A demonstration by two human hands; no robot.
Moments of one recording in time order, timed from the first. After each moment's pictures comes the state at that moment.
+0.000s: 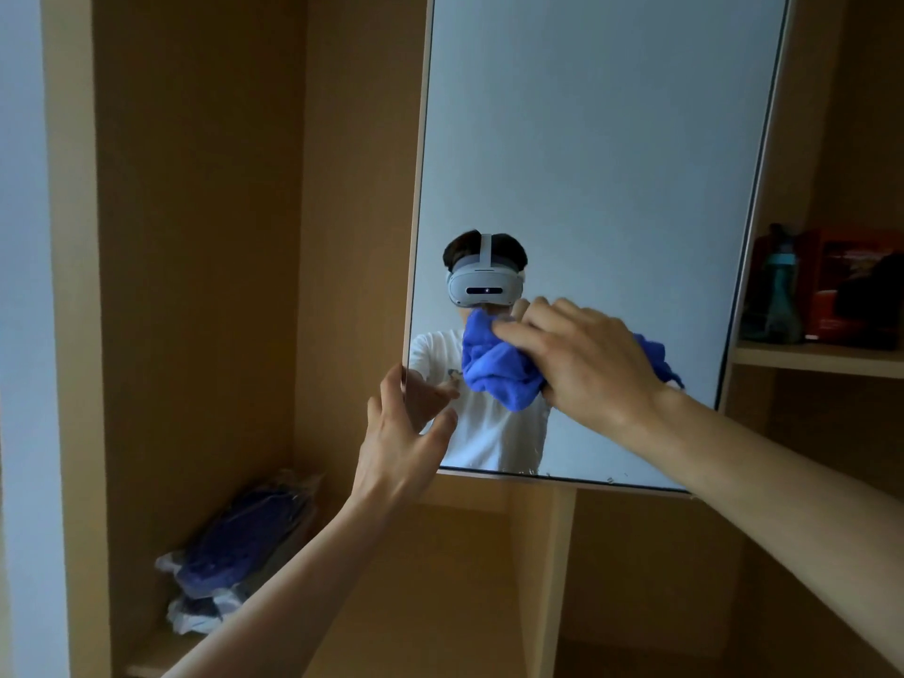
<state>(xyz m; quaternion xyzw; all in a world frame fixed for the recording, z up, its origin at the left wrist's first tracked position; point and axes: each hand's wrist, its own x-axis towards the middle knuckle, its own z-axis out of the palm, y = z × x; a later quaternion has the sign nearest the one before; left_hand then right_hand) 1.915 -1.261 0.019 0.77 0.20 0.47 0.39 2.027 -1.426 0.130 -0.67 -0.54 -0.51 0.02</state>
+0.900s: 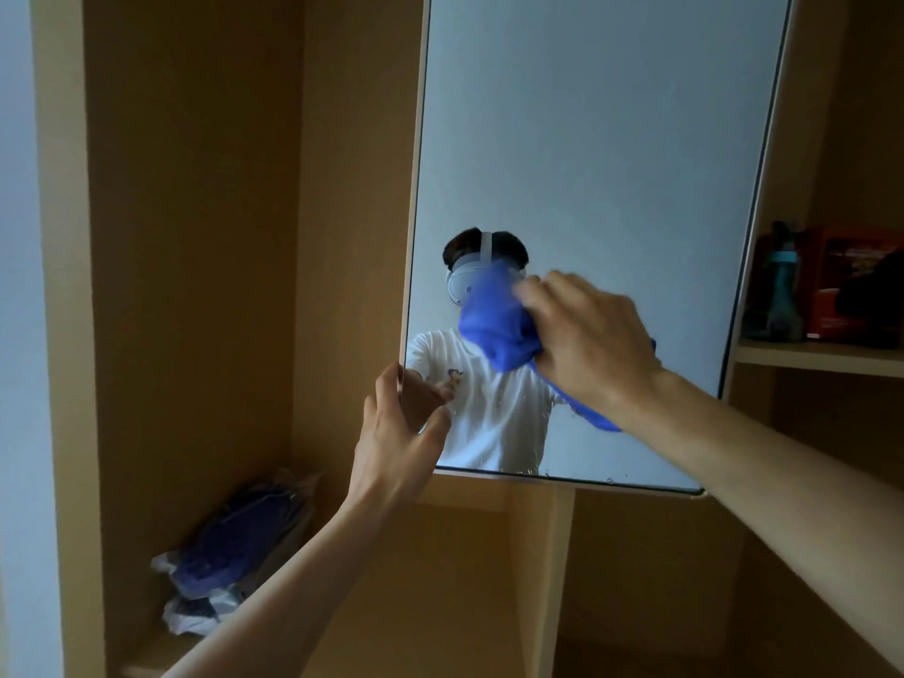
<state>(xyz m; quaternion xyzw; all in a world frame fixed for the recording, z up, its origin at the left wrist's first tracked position) 1.915 -1.265 0.021 0.76 0.20 0.47 0.39 2.033 -1.421 0.141 -0.67 -0.49 -0.55 0.08</state>
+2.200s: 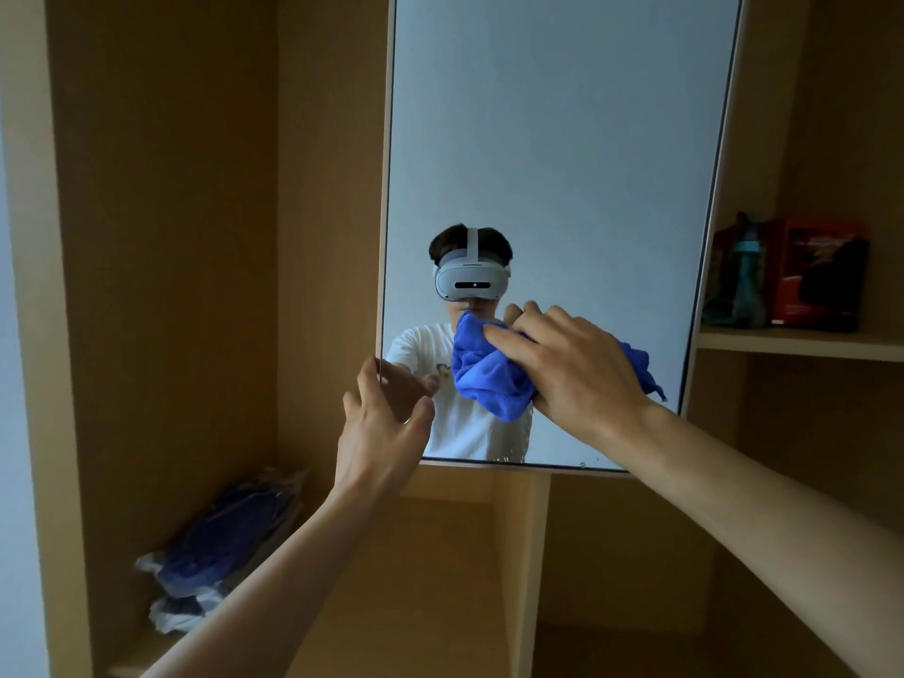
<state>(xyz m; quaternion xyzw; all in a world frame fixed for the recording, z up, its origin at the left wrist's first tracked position) 1.919 -1.276 0.024 0.77 0.26 0.46 0.35 2.044 -1.443 0.107 -0.67 -0.53 -0.52 0.04</state>
